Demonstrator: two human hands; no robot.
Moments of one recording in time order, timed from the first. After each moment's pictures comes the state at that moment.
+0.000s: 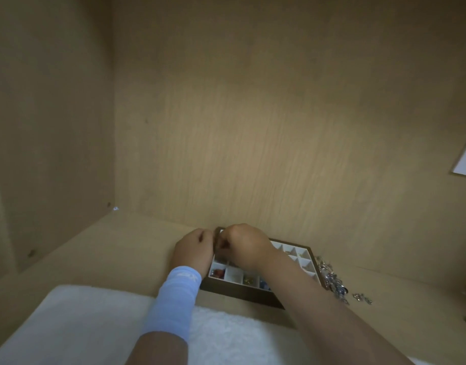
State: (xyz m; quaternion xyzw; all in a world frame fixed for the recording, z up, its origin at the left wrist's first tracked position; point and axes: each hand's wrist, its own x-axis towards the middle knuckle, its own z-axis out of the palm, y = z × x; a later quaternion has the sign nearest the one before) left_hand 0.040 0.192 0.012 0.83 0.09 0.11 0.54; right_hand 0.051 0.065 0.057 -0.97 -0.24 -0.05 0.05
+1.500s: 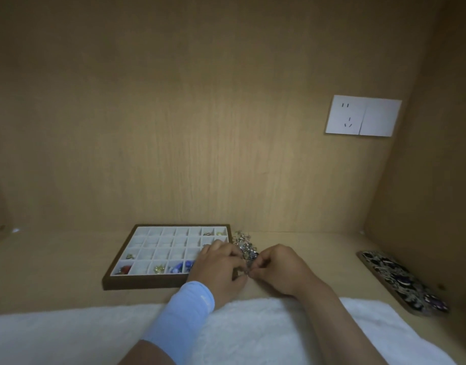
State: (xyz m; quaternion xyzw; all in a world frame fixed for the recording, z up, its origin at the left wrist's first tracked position) left_hand -0.018 0.006 -0.003 0.91 -0.35 0.14 0.18; right_hand -0.052 -0.175 0.011 -0.95 0.02 -0.06 0.29
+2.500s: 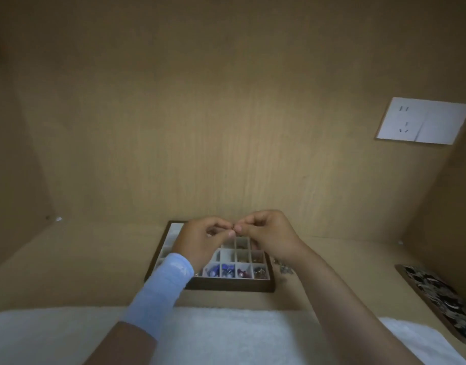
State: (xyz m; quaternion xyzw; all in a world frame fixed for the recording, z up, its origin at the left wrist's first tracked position) left_hand 0.015 0.094 0.056 0.82 -0.18 0.08 0.54; right_hand -0.003 -0.083 0.081 -0.81 -0.06 -0.05 0.58
